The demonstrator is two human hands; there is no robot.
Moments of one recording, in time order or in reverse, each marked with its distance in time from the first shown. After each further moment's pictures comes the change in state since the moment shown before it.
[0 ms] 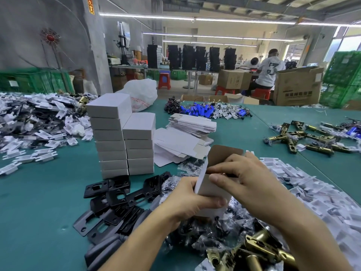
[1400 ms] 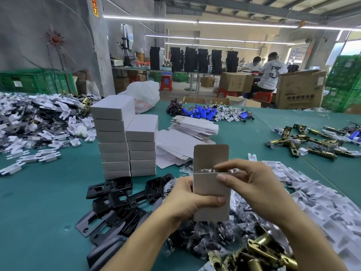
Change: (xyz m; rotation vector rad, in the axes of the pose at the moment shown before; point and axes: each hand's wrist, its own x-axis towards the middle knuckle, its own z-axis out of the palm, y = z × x) left_hand 0.003 -0.007 -0.006 -0.121 0.097 0.021; right_hand 0.000 0.014 0.011 0.567 0.060 0.145
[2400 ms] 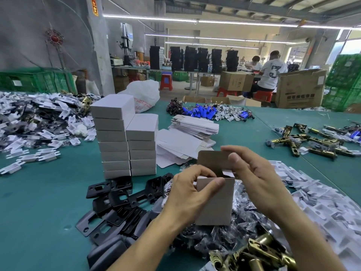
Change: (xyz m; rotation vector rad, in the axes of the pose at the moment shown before) left_hand 0.000 0.001 0.006 0.326 0.201 0.464; right_hand 0.004 -0.001 0.005 0.108 0.138 -0.063
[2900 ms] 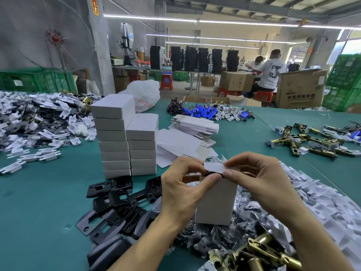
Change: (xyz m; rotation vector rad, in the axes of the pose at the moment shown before) left_hand 0.000 0.000 0.000 -0.056 0.263 0.258; right_hand -0.001 0.002 -0.011 0.054 -0.019 0.036
